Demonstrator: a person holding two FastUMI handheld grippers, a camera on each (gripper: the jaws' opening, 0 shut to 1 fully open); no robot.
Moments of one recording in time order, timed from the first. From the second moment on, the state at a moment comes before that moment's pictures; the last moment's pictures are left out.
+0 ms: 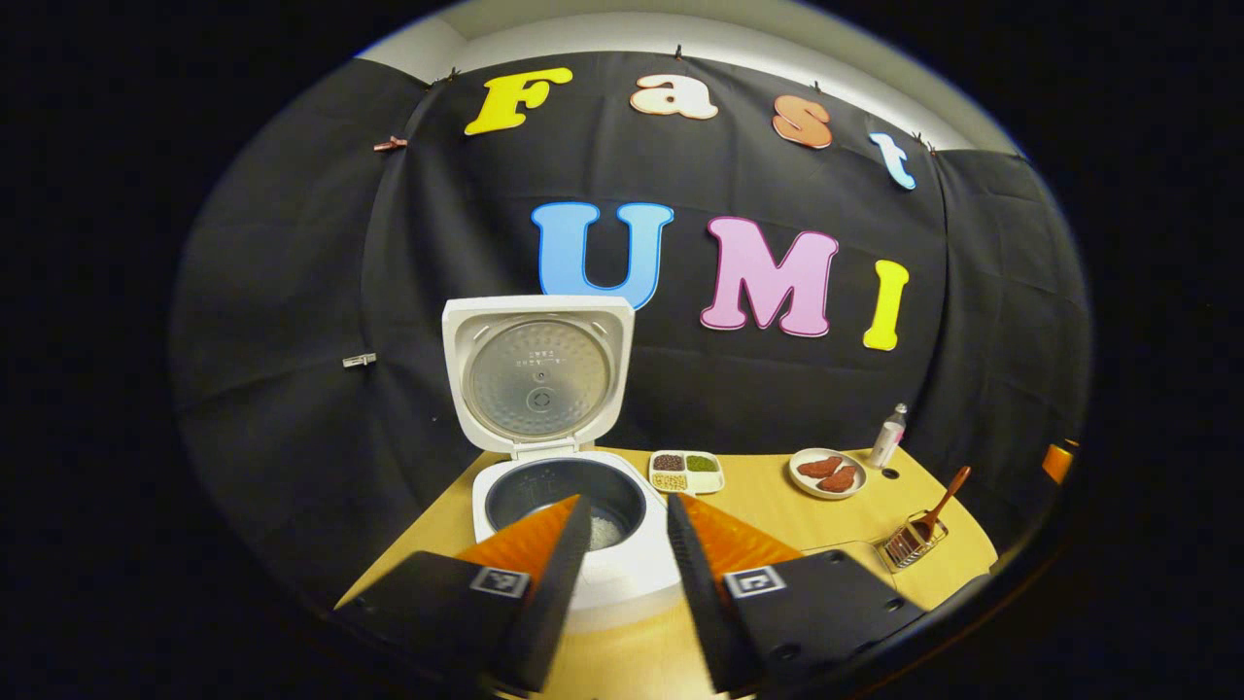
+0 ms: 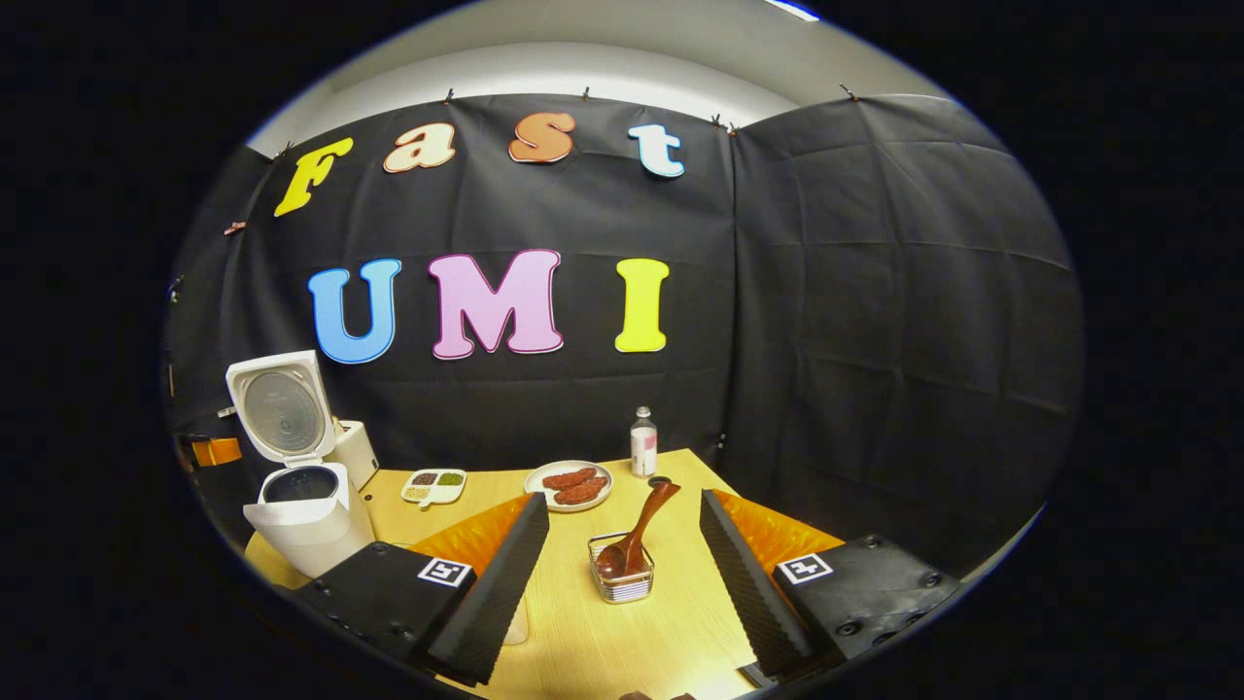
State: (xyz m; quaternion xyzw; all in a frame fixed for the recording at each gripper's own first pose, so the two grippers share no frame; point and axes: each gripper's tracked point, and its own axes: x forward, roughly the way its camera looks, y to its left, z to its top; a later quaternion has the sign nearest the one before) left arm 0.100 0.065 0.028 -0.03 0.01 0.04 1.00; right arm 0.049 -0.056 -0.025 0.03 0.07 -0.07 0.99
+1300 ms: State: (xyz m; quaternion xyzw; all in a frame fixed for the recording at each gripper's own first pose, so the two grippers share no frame) left arm 0.005 -0.029 -0.062 -0.07 0.13 0.21 0.97; right arm 0.239 -0.104 -0.224 0.14 0.30 0.00 0.95
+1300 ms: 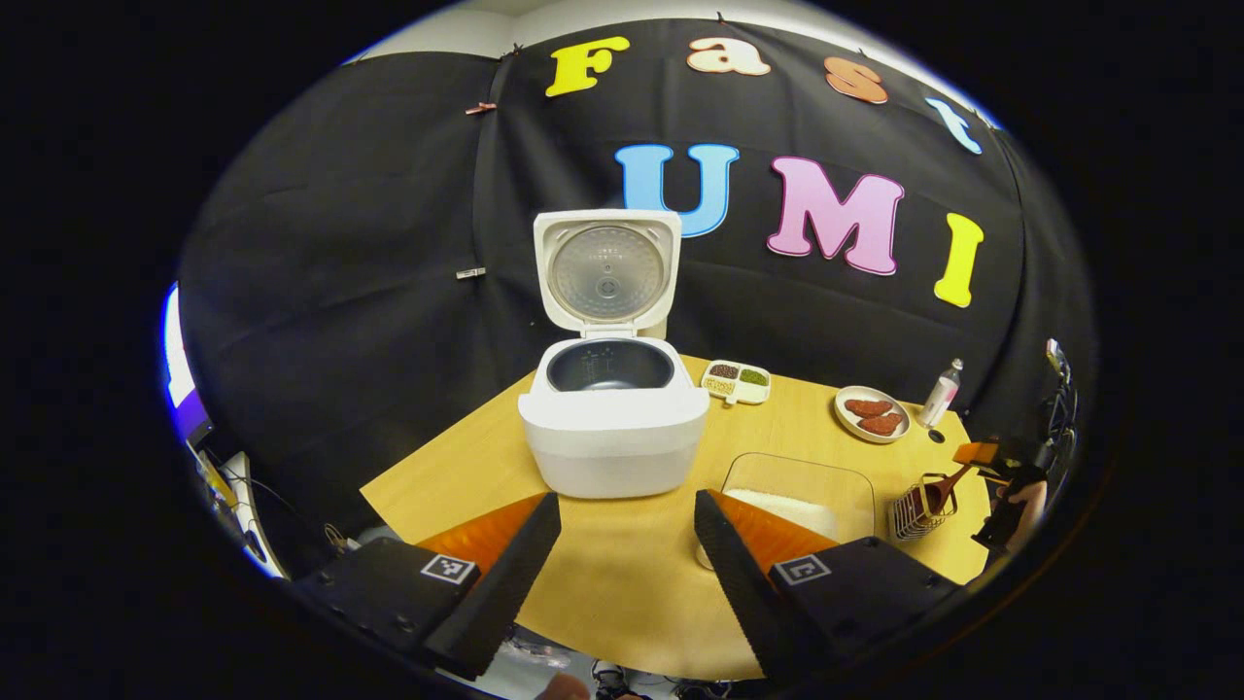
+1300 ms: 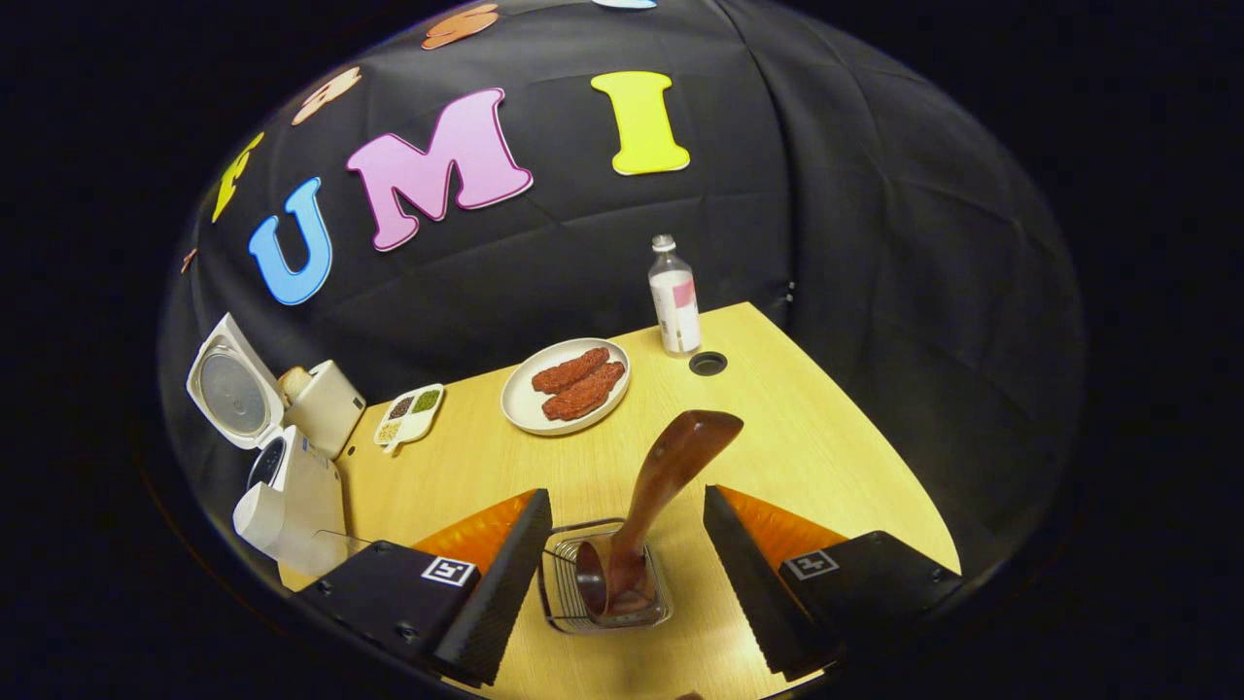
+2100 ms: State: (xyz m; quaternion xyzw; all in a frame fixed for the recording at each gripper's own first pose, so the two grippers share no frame) left arm 0.008 -0.068 -0.089 -0.07 0.15 0.20 0.97; right arm 0.263 -0.089 -0.239 0.16 0.30 0.04 0.94
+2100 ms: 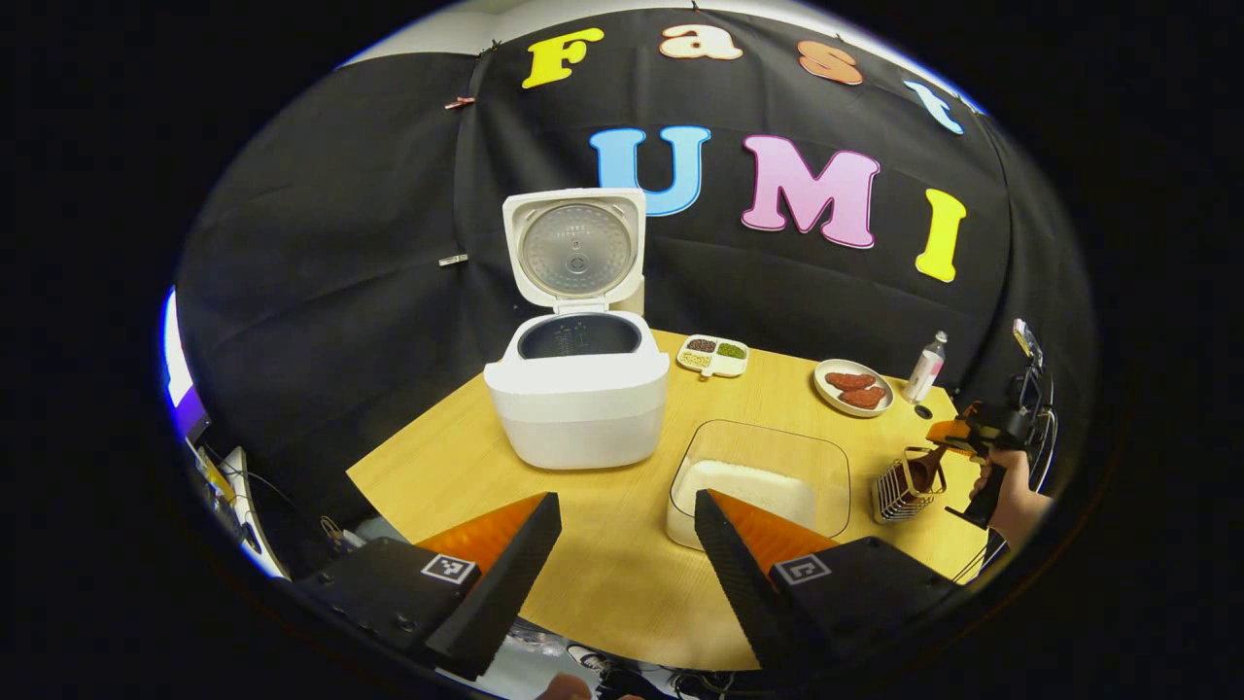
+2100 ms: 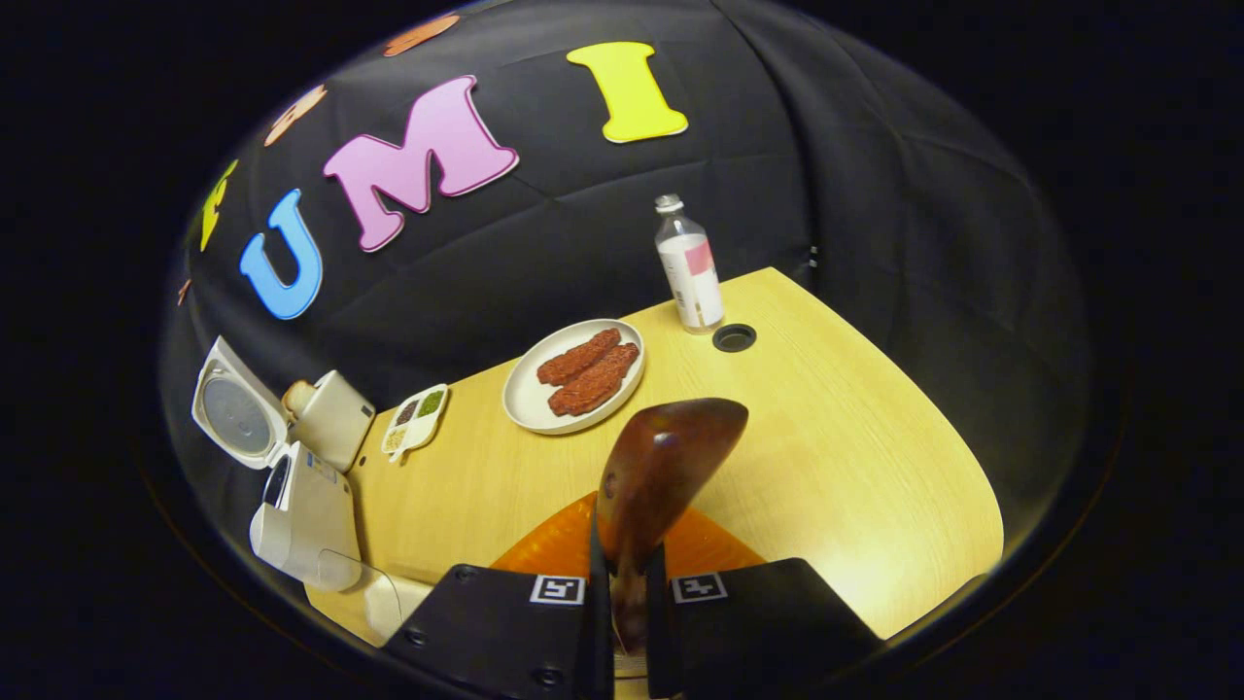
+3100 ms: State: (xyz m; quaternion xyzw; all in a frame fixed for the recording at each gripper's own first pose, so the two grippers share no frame) left arm 0.032 0.024 -0.087 -0.10 0.12 0.08 0.98; right arm 0.197 0.013 -0.071 0.16 0.20 0.05 0.97
